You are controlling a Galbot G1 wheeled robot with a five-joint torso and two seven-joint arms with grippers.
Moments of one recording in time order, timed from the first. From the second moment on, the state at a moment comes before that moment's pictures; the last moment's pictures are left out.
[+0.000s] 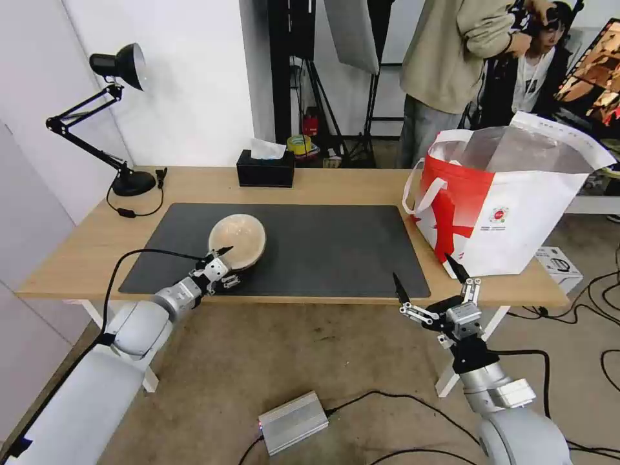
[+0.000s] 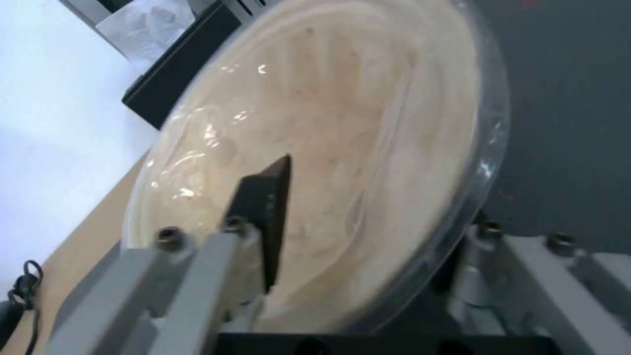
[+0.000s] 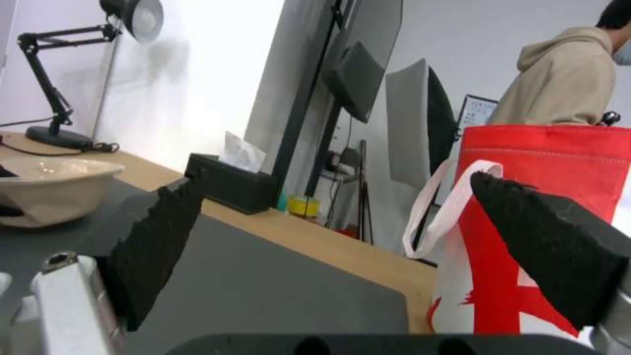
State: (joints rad) left arm 0.98 -0.96 -0.33 -1.70 0.11 0.12 0.38; right arm -1.57 1.28 0.60 2.14 0.05 0.31 -0.16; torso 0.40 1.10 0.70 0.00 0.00
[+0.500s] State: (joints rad) left arm 0.98 -0.94 -0.33 -1.69 0.11 0.09 0.39; right arm -1.57 1.28 0.60 2.14 0.05 0.31 -0.16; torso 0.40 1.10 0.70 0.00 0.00
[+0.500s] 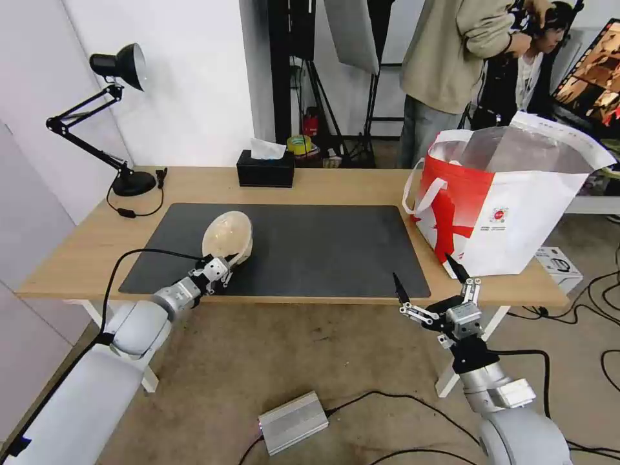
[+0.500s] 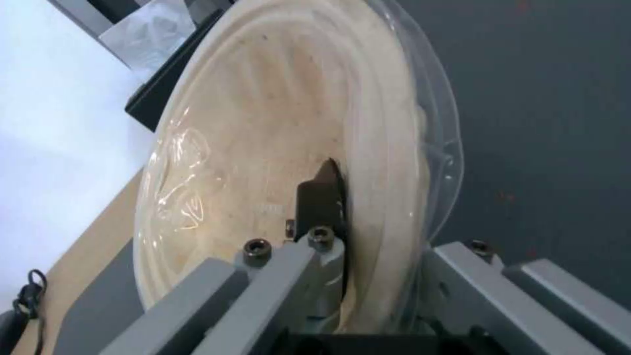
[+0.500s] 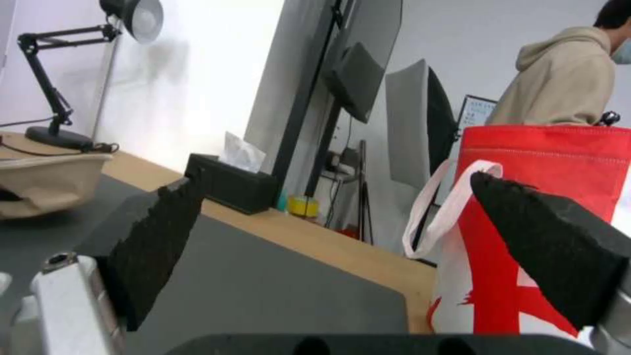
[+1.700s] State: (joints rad) left arm 0.76 -0.75 -0.14 -1.74 -0.12 0.00 0.22; right arm -1.57 1.28 0.60 2.14 0.05 0.31 -0.16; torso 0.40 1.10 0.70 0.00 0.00
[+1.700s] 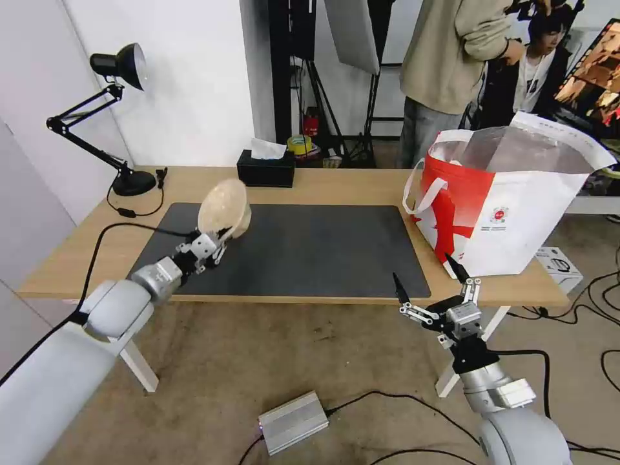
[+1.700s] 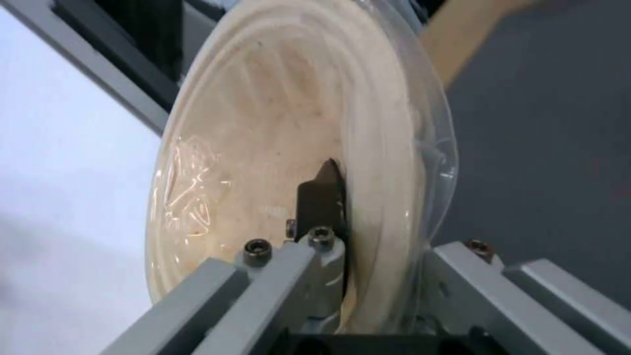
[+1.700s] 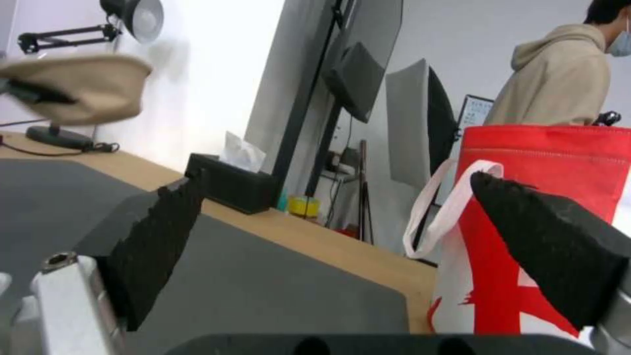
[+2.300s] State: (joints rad) left arm 0.33 -0.84 0.21 -1.57 -0.16 0.00 0.20; right arm -1.57 1.28 0.60 2.14 0.05 0.31 -0.16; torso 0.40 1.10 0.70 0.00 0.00
